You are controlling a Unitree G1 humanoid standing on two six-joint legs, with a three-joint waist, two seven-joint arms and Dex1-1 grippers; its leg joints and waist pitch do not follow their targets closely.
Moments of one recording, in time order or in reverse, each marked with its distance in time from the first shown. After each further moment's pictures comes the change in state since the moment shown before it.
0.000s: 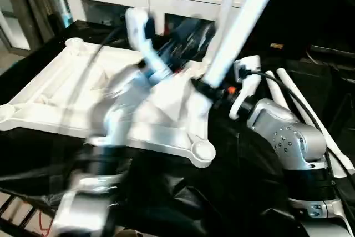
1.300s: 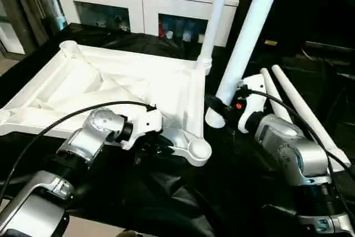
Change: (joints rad) left arm -0.016 0.270 -0.370 0.506 0.381 -0.313 -0.491; right arm 0.113 -0.048 0.057 -0.025 -0.088 -0.028 0.022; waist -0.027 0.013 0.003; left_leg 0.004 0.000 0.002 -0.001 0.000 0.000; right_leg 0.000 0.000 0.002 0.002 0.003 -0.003
